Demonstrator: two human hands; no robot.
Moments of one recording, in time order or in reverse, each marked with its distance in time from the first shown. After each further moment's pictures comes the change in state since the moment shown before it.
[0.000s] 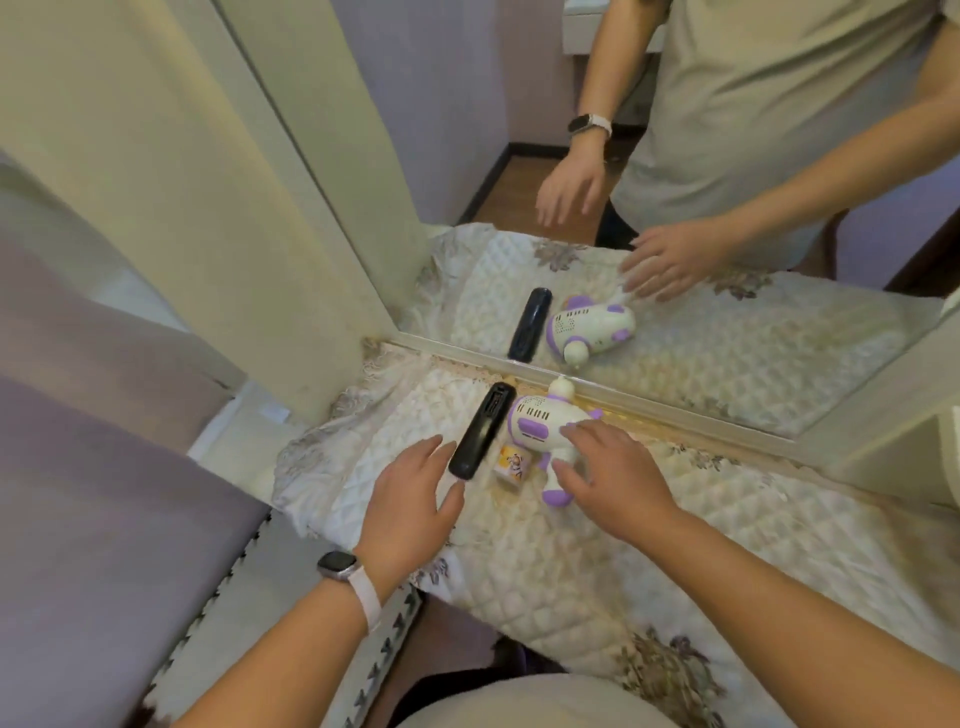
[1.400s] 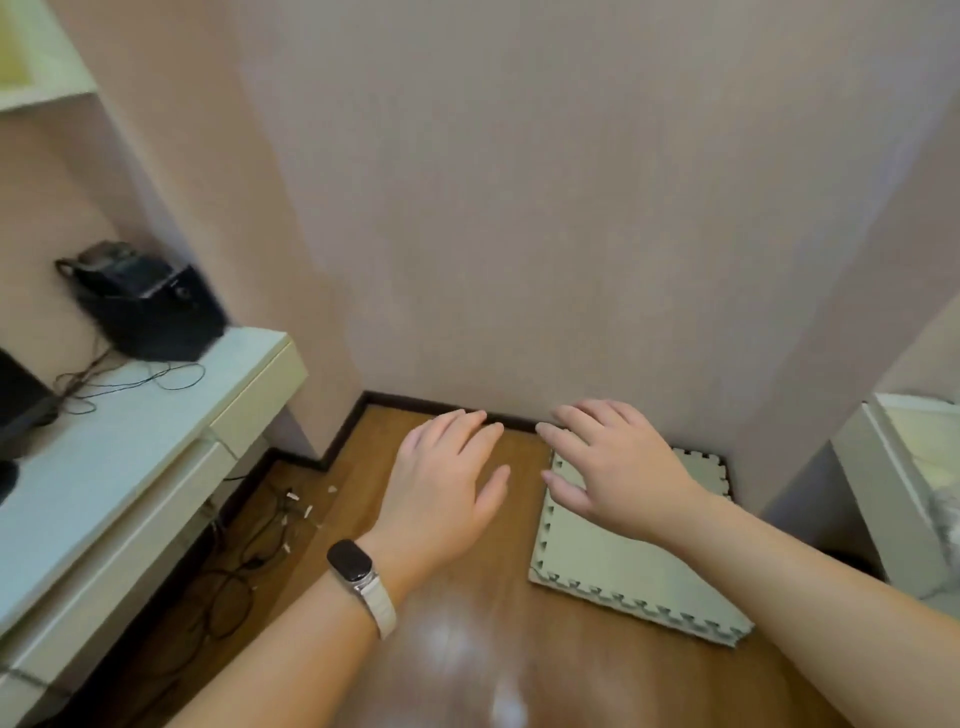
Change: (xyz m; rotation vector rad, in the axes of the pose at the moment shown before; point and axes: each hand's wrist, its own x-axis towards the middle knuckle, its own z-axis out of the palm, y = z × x) left_hand -0.741 -0.130 -0.089 0.329 0.720 -1.006; right_hand -0.425 -0.538 0.177 -0.087 -0.117 -1.823
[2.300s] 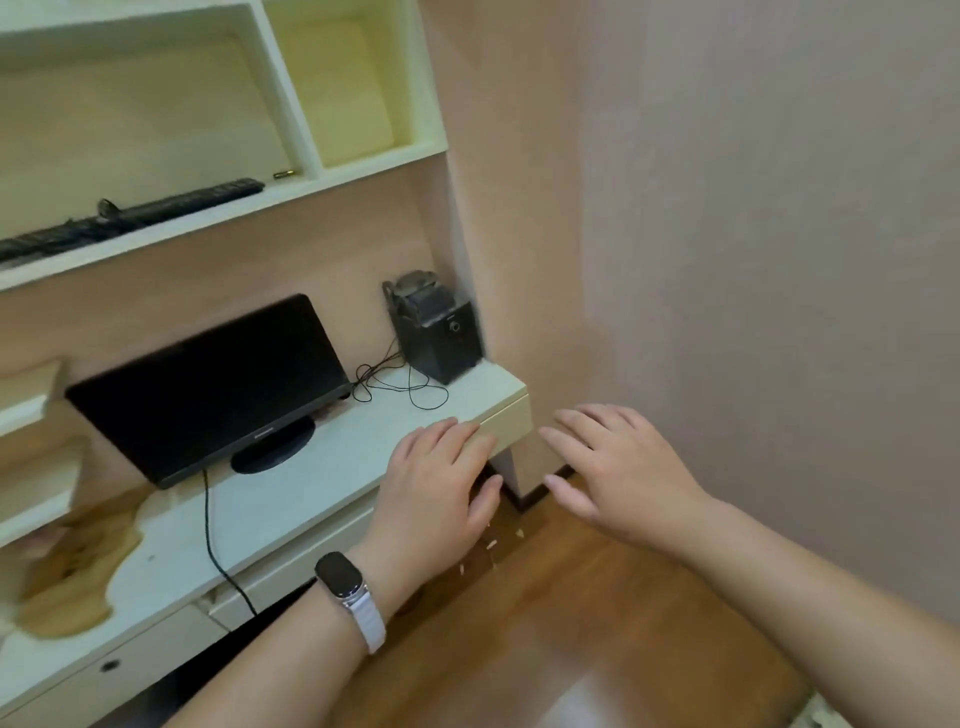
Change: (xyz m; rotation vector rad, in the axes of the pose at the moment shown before) left_hand 0.105 -0.203 -0.059 0.499 0.056 -0.579; right_hand 0.362 -0.020 0.114 0.341 0.133 -0.572
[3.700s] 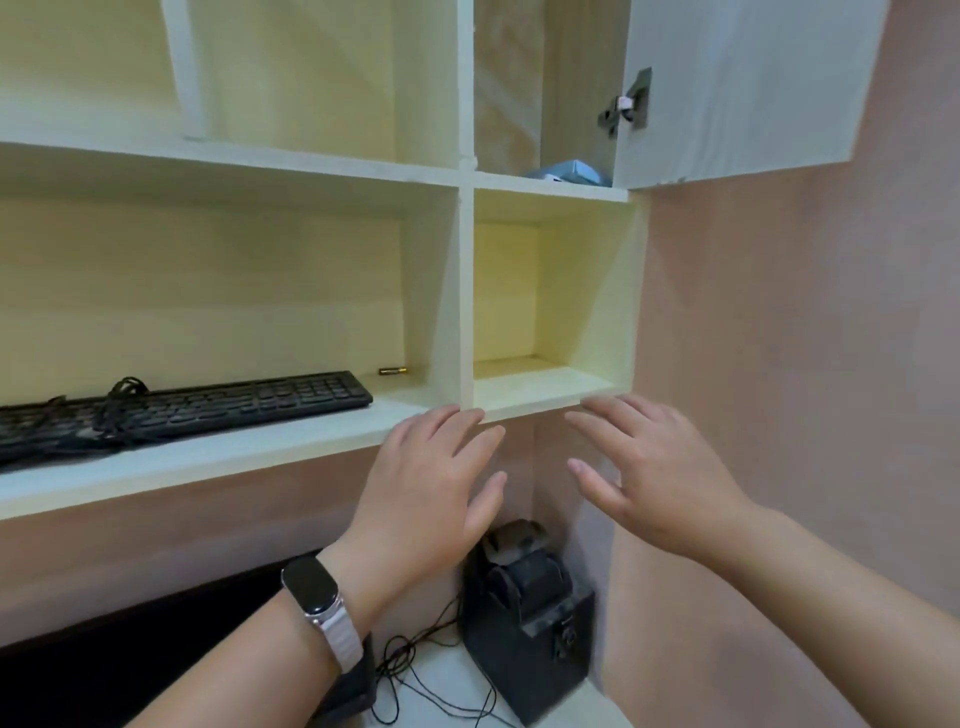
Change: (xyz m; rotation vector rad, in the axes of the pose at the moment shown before) left_hand 0.346 -0.385 0.011 0.097 0.463 0.013; right_hand 0.533 0.059 0.074 -0.143 0.305 -0.150
